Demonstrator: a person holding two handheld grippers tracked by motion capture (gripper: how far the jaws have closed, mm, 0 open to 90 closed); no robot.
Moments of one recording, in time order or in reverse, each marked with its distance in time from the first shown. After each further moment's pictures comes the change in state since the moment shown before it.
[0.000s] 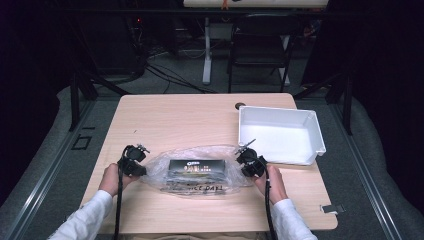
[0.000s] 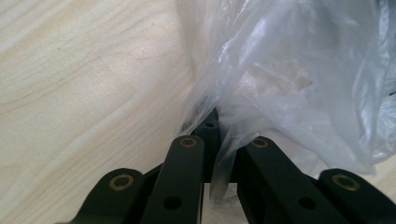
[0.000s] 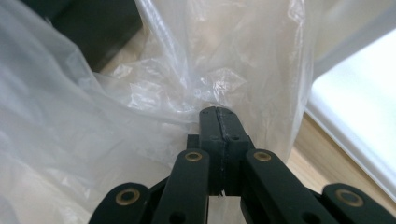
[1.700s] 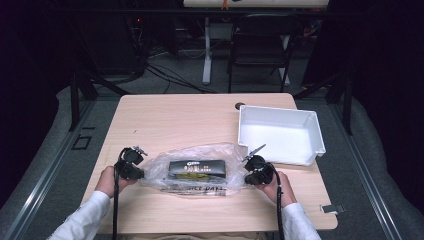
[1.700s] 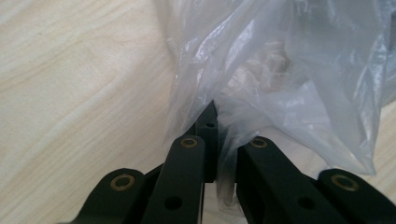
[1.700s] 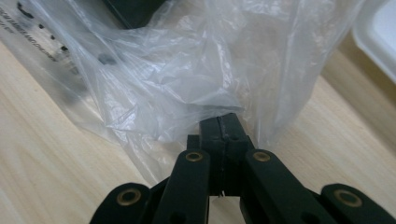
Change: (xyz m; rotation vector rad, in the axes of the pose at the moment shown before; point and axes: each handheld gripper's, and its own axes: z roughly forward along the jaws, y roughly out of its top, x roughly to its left) left arm -0.006 -0.011 -0.010 -0.002 -0.049 0.020; right arm -0.006 -0.029 -0.009 -0.036 0.182 -0.017
